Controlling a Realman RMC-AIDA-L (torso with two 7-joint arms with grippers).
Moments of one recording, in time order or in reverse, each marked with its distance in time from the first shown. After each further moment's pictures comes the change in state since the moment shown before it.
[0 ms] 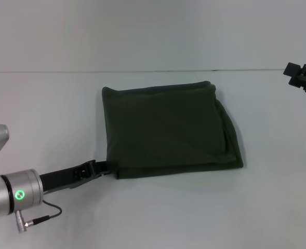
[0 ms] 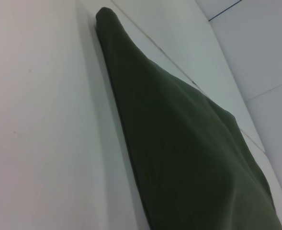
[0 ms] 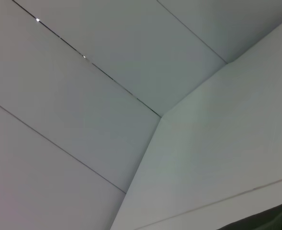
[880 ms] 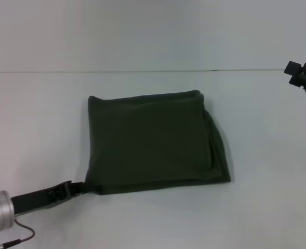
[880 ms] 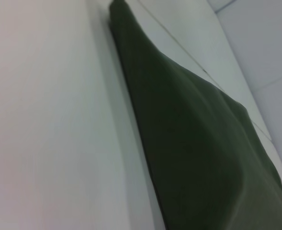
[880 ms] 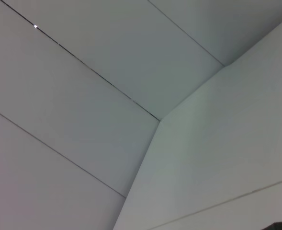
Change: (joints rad) left arm 0.113 0.035 0.015 0.044 -0.001 0.088 0.025; right arm 0.004 0.001 0.015 0.015 0.000 0.008 0.002
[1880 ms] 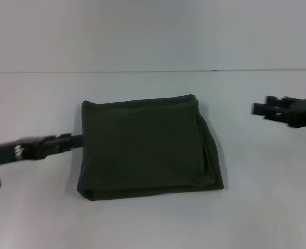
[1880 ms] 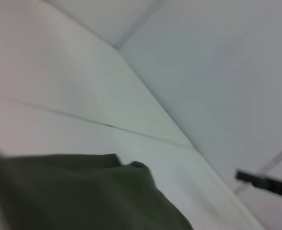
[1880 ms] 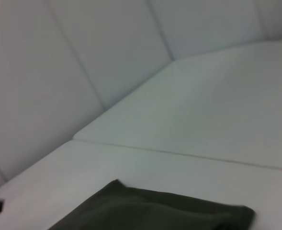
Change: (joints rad) left arm -0.095 0.102 -0.153 0.148 0.022 0.343 0.190; right arm 0.046 0.034 -0.080 -0.021 -0.172 0.056 -0.467
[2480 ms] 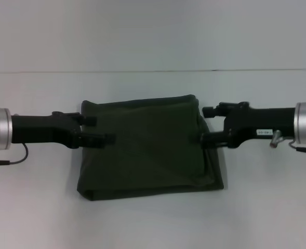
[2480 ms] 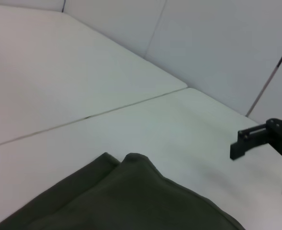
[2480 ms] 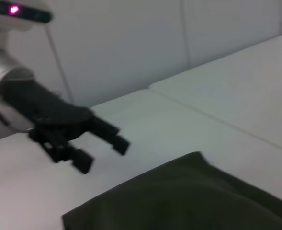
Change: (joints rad) left arm -0.117 0.002 0.228 0.054 0.023 -0.164 0.139; right arm 0.078 0.087 -0.277 -0.100 -0.023 0.024 -0.092
